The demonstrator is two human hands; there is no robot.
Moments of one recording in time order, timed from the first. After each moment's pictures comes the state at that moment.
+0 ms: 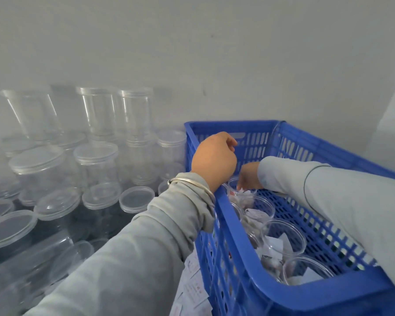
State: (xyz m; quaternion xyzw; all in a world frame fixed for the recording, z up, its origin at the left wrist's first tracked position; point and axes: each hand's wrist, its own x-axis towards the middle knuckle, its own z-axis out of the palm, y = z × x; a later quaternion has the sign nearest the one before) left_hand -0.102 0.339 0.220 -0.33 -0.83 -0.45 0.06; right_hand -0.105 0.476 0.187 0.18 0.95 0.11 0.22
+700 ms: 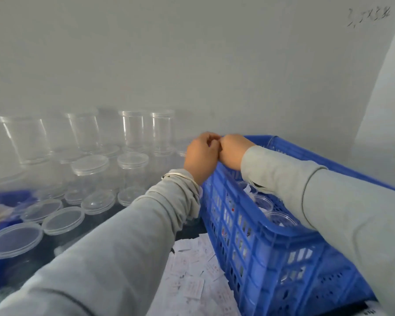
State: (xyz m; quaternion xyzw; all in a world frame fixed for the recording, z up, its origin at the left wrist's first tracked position) left_hand -0.084 0.262 0.250 -0.31 -0.73 -0.60 0.09; right_hand -0.037 0.343 0.283 0.12 0.98 -0.01 -0.12
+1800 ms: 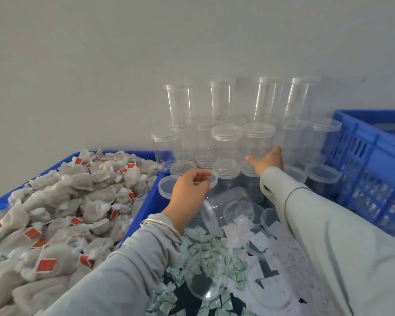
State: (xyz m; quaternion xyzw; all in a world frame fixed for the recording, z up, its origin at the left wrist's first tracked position) left_hand -0.126 -0.062 0.129 -0.09 -0.80 -0.60 0.07; right_hand -0.212 0.158 0.123 0.27 0.80 -0.49 -0.22
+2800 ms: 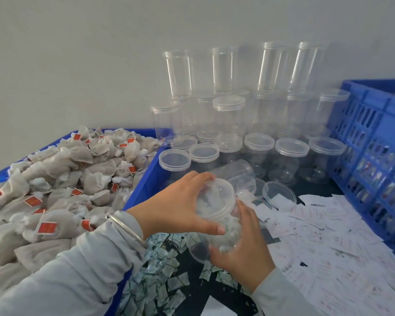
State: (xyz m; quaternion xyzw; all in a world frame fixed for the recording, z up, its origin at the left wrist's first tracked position) left_hand -0.061 -0.114 0.114 -0.33 -0.91 -0.23 -0.05; right_hand -0.004 0.046 0.007 -0.07 0.86 -0.45 -0.22
